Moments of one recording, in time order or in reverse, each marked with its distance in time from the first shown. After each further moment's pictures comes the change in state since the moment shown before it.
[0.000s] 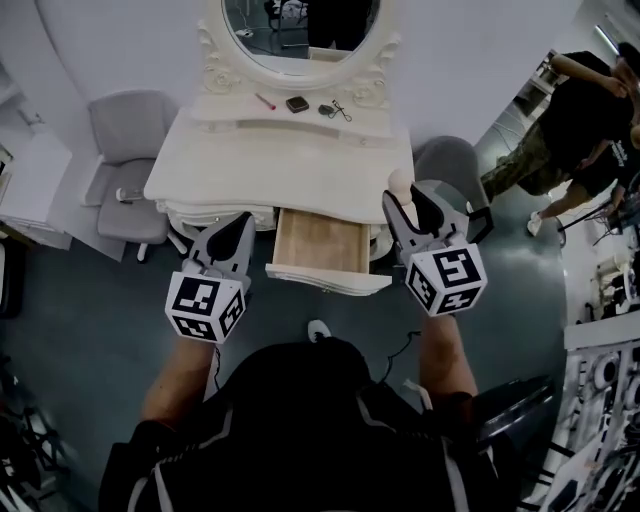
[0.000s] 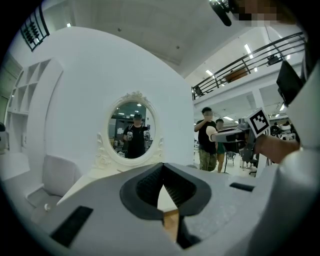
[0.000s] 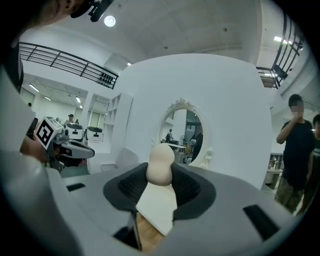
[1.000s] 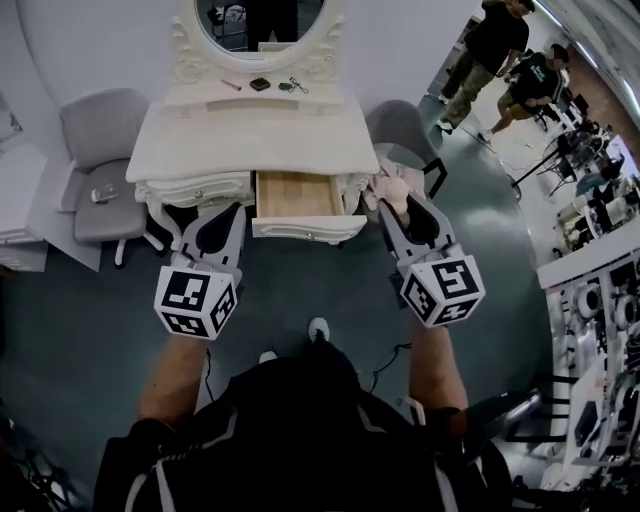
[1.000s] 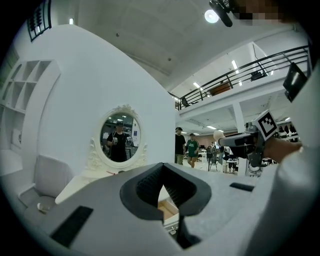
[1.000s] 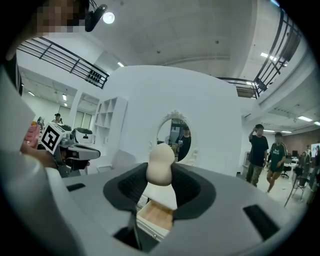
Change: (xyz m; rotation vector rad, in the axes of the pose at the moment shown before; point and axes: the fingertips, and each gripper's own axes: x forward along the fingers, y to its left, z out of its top) left arm -0.164 -0.053 0.005 0.003 -0.080 -0.170; right arm -0.191 0.140 0.019 0.046 -0.003 -0.198
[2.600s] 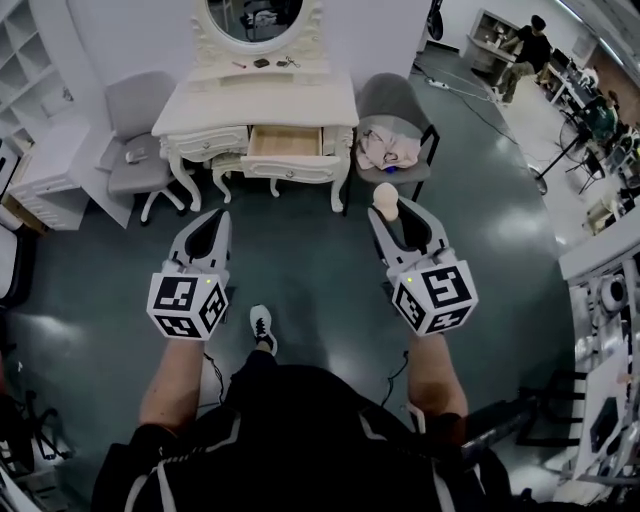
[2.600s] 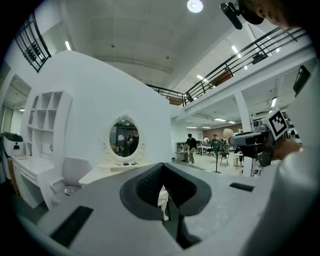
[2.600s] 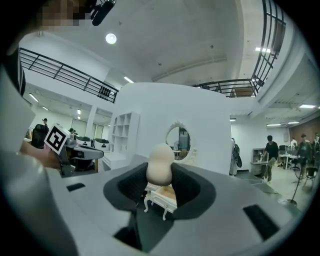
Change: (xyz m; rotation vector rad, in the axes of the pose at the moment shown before) left arm -0.200 -0.305 -0.013 0.058 0.037 0.199; right arm -0.356 -0.013 -0.050 0.047 -0.079 0.130
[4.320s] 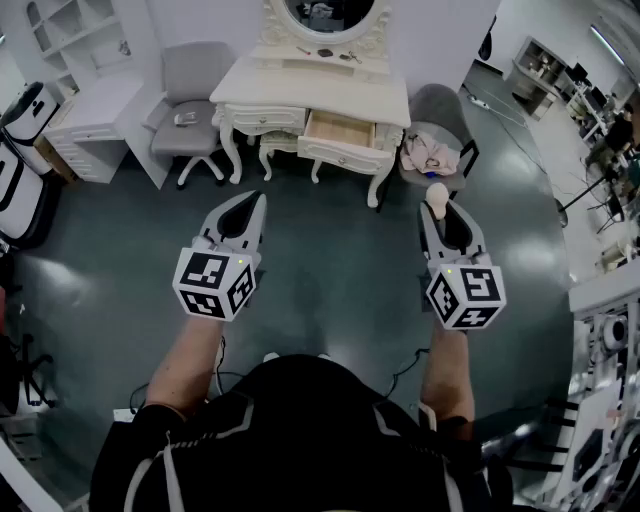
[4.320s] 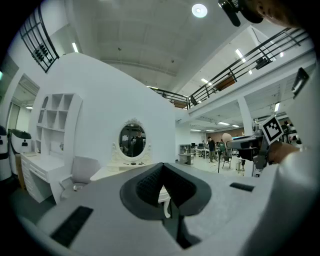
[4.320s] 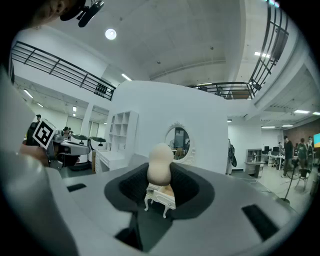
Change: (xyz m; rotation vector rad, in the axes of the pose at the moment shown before) left arm -0.099 0.039 0.011 -0.050 -0.027 0.036; right arm -0.018 0.060 0.025 -0.014 0.025 -0.065
